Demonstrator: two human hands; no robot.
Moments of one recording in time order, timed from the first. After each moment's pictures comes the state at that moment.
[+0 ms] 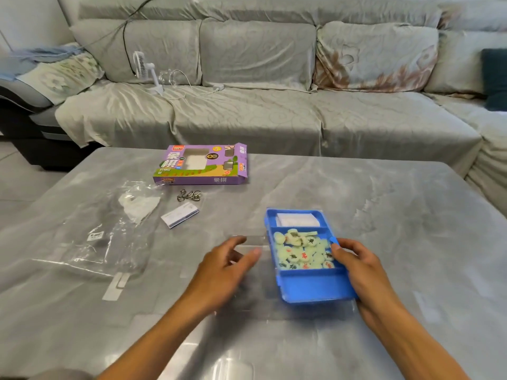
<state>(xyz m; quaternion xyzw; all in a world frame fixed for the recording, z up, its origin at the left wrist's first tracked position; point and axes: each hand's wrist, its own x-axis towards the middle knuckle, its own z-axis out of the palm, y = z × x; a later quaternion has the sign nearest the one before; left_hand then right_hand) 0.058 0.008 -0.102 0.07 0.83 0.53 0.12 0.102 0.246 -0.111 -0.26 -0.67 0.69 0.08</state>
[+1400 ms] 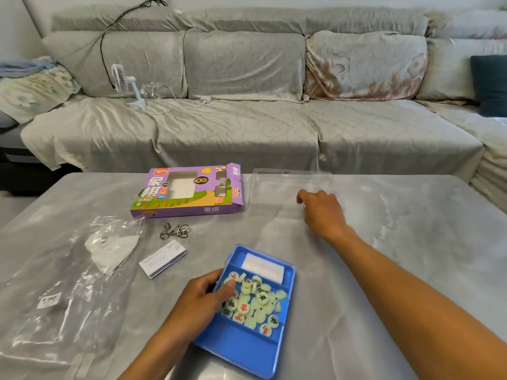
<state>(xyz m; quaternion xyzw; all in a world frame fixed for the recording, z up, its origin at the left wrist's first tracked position) -0.029 -0.004 -0.127 -0.01 0.76 0.61 0.23 -0.139 0.276 -0.129 -0.06 -0.99 0.04 0.12</state>
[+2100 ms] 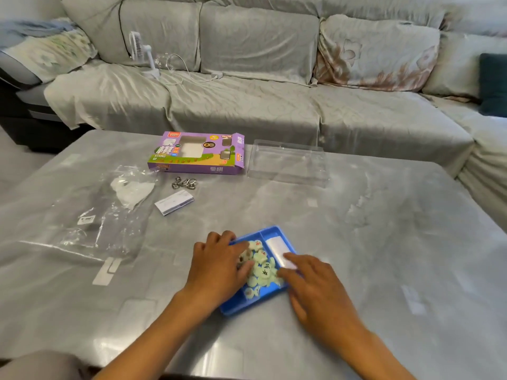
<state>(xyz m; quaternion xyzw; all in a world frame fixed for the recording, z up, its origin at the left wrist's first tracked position) 0.046 0.016 -0.139 0.19 0.98 0.11 -0.01 0.127 0.221 -0.159 0.13 -0.98 0.08 0.13</state>
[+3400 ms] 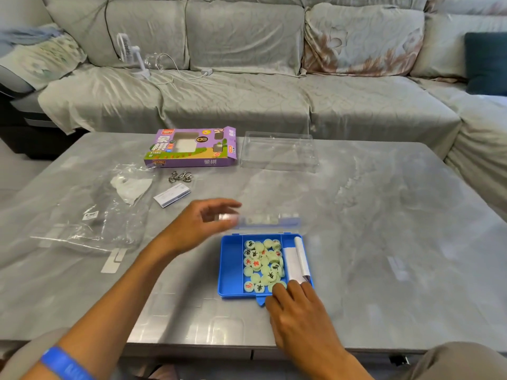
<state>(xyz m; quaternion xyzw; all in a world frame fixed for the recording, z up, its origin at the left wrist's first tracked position) 0.022 -0.022 -0.093 0.24 0.80 0.52 0.17 0.191 0.182 -0.186 0.18 -0.97 -0.03 0.16</state>
